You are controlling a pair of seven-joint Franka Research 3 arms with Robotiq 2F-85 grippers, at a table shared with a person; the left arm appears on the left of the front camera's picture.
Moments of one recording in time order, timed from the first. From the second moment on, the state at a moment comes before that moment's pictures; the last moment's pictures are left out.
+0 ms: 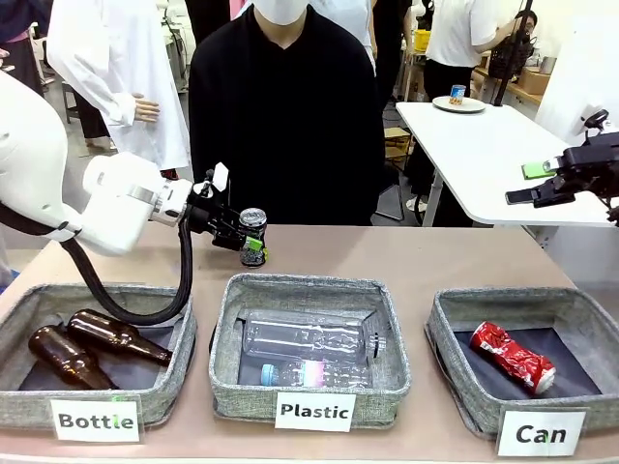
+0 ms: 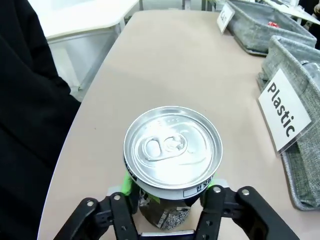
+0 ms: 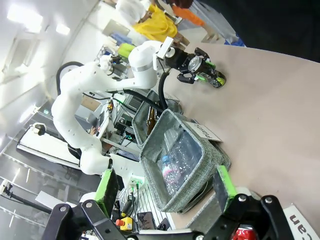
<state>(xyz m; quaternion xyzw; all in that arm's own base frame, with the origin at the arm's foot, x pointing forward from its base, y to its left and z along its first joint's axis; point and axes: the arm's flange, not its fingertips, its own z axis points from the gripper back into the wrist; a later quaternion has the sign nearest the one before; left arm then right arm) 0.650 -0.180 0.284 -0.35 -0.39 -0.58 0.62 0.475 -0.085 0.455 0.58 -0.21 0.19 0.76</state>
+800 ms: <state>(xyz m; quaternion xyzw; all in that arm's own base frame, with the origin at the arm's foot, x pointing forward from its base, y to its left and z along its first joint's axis) 0.645 -0.150 0.323 -0.37 -0.39 -0.56 0.63 0.475 -0.085 0.455 0.58 -0.21 0.19 0.76</state>
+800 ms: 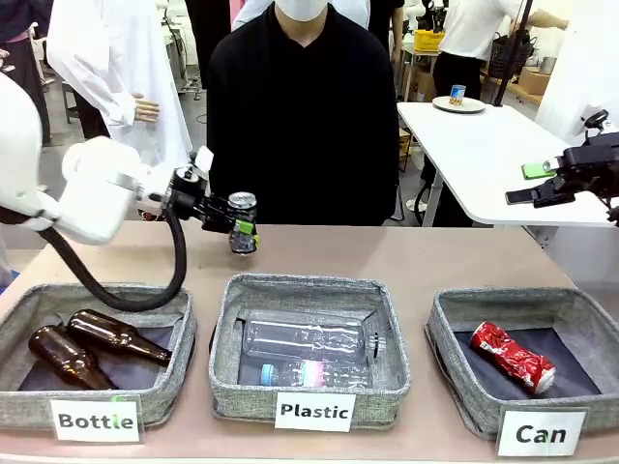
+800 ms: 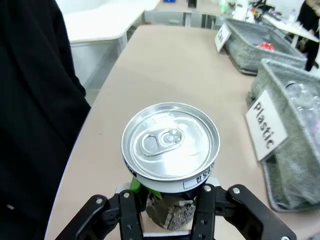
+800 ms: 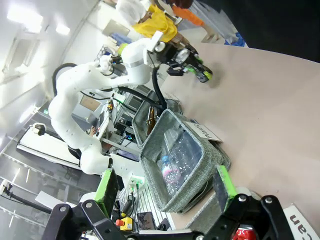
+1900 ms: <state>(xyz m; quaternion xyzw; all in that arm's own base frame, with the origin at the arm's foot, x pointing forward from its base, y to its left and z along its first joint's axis) 0.491 -0.016 0.448 -0.39 -0.35 -0.58 0.62 0.475 -0.085 0.455 0.58 -0.21 0.19 0.76</state>
